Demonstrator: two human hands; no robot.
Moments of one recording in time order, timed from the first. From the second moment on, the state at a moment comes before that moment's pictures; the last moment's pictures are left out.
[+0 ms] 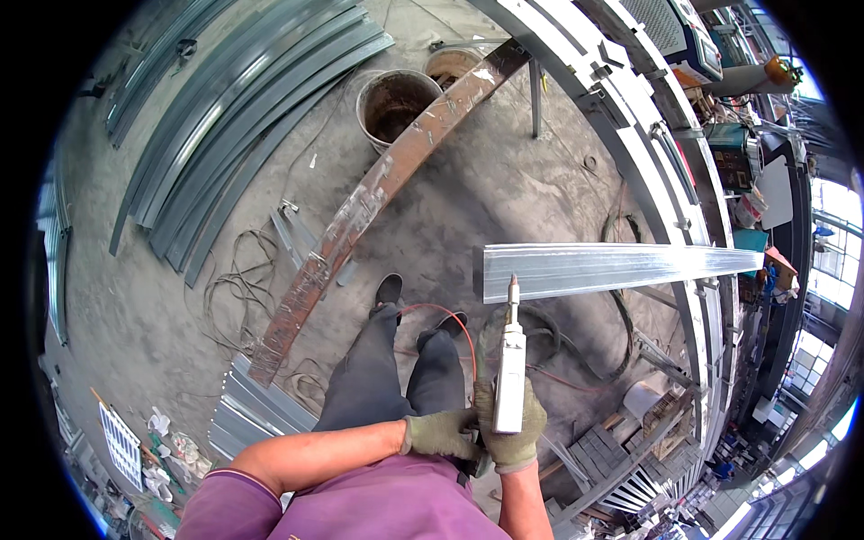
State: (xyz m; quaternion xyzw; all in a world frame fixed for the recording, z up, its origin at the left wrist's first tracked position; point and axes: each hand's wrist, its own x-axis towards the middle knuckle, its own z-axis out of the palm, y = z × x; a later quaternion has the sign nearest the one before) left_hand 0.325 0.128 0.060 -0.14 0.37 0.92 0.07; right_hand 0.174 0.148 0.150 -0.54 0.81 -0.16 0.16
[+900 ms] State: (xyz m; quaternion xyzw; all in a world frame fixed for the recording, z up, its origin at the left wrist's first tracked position) left_hand 0.345 0.198 0.081 -0.39 0.31 0.87 0.04; right_hand 0.207 0.228 0.133 -0.44 0.82 -0.24 0.27
